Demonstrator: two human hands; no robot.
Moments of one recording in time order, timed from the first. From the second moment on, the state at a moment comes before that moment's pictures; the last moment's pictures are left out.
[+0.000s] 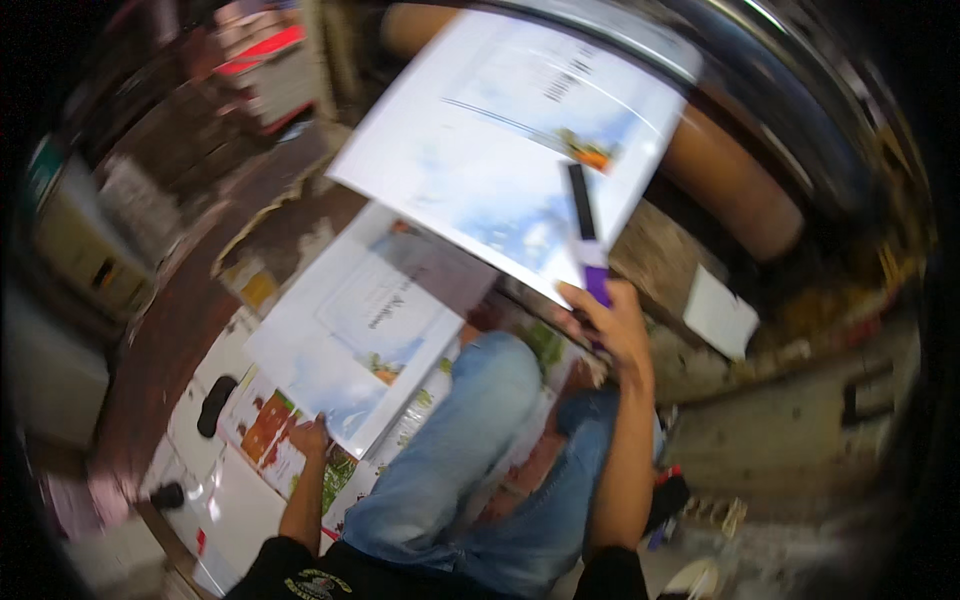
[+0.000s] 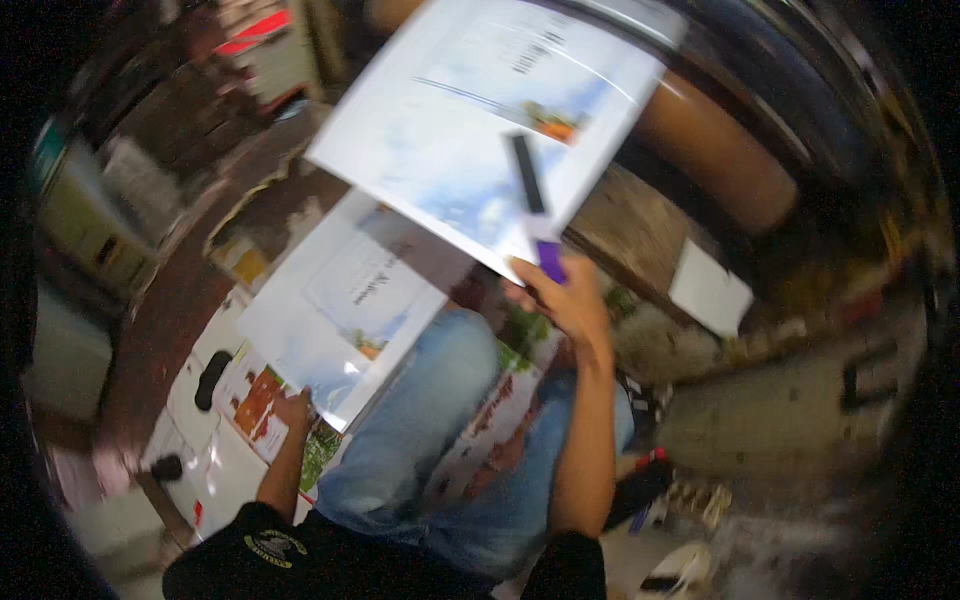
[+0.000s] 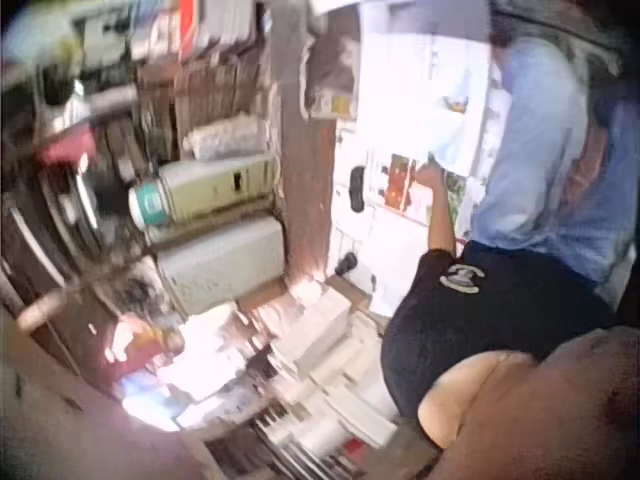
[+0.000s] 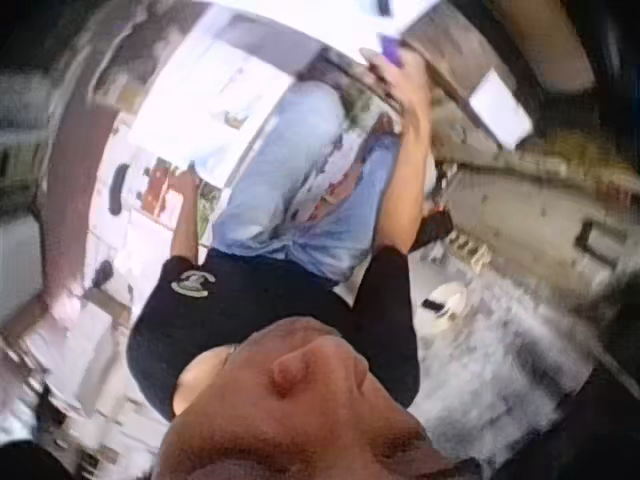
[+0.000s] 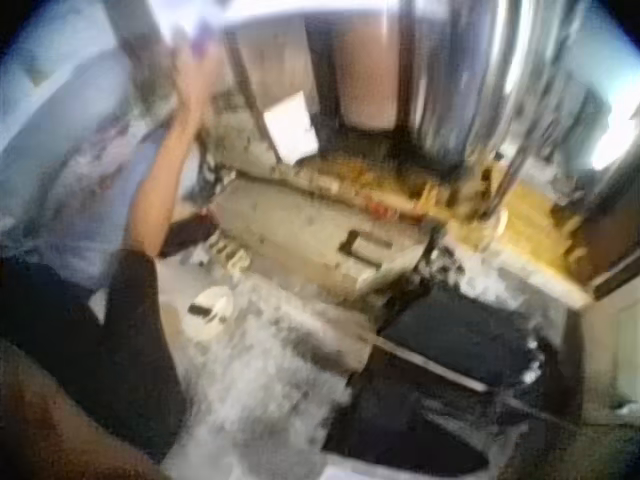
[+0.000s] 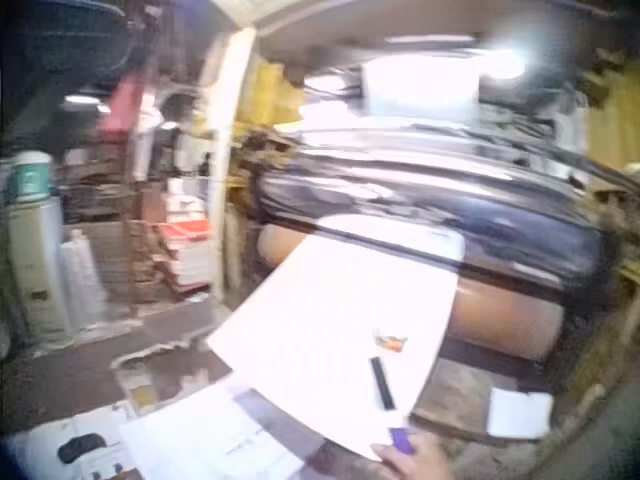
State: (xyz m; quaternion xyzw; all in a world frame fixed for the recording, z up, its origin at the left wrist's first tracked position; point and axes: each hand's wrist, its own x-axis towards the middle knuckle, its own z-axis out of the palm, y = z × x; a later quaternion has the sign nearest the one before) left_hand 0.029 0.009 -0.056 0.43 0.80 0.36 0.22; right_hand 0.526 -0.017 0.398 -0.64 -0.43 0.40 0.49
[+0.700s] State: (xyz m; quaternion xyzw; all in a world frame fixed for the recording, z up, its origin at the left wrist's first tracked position) left_hand 0.400 0.026 0.306 0.28 0.20 0.56 0.75; right_hand 0.641 -0.097 0.388 -0.41 -0.61 0.59 0.34
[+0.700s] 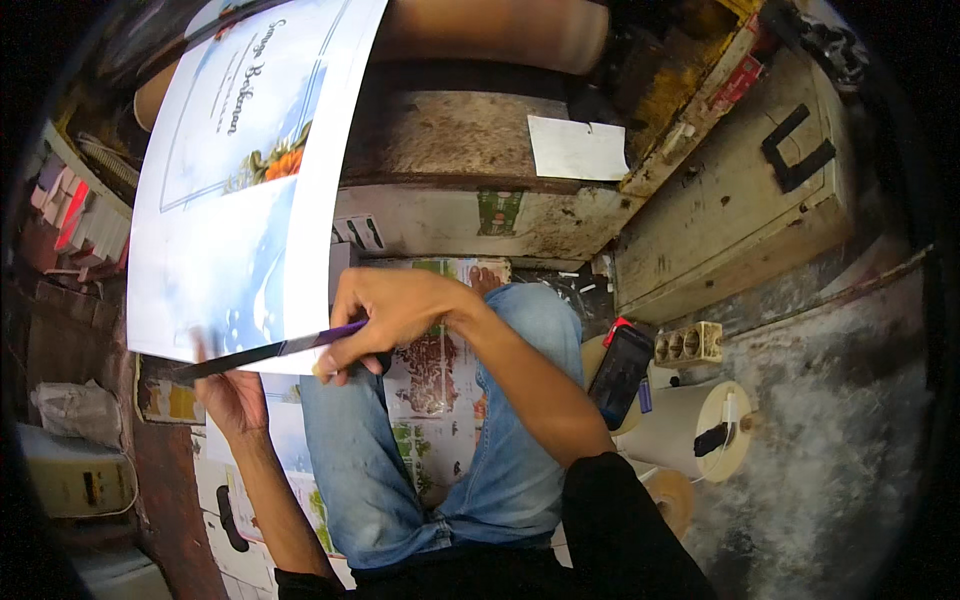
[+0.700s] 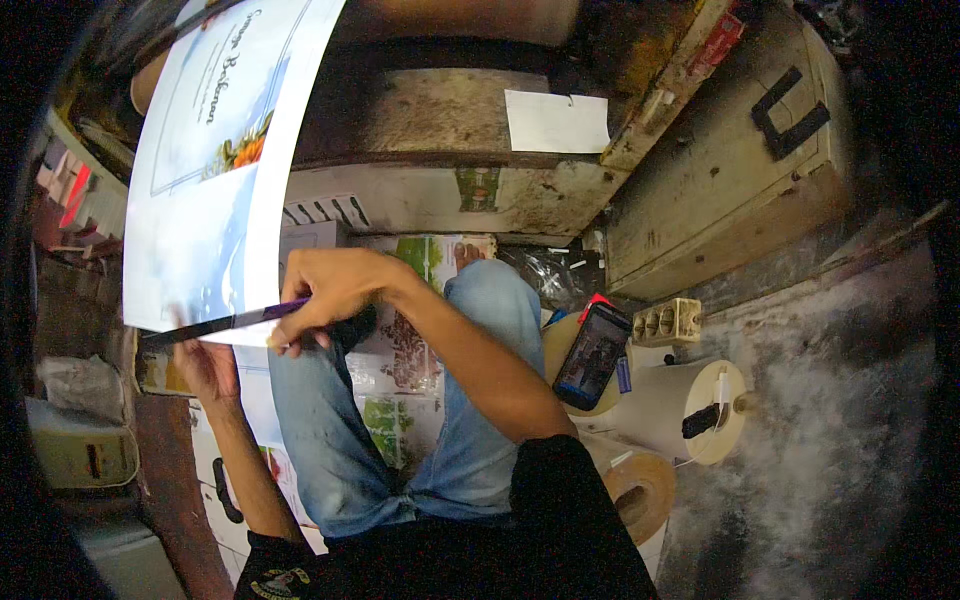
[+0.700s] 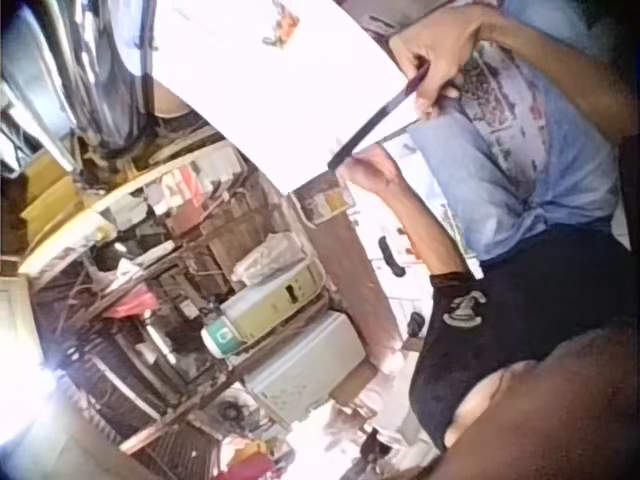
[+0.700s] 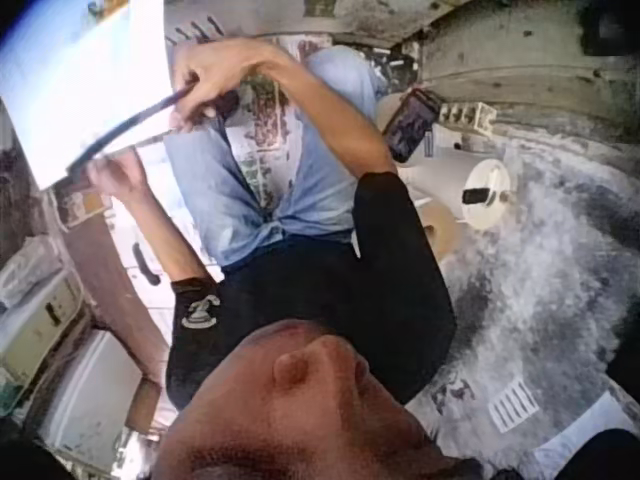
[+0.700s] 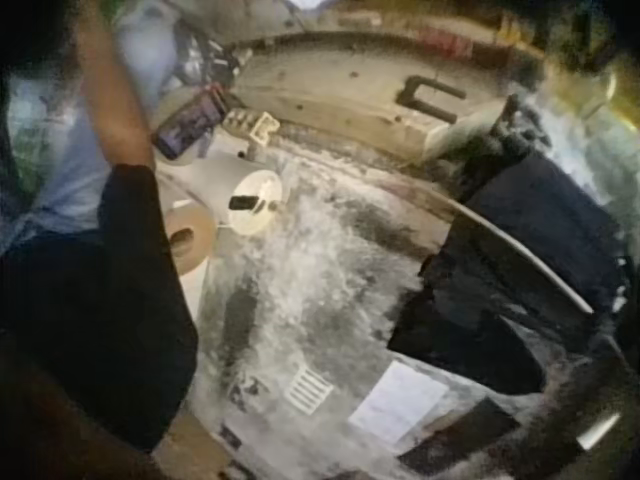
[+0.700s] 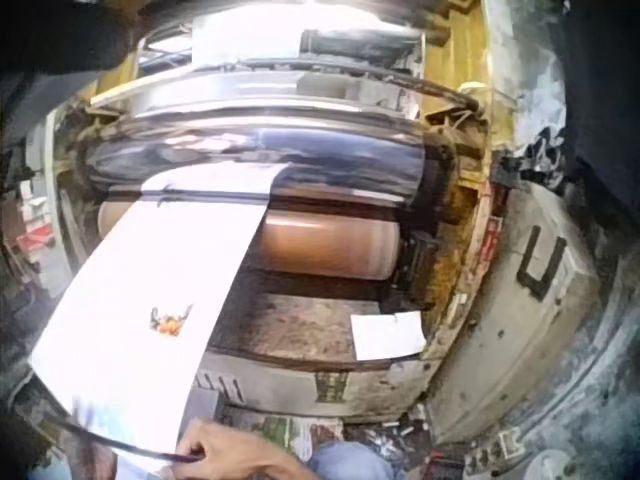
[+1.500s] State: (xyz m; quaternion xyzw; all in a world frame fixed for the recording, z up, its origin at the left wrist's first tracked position) left_hand 0.245 -0.024 0.292 0.35 0.49 0.44 0.67; right_hand 0.694 0.025 0.426 -0.60 -0.35 0.17 0.70
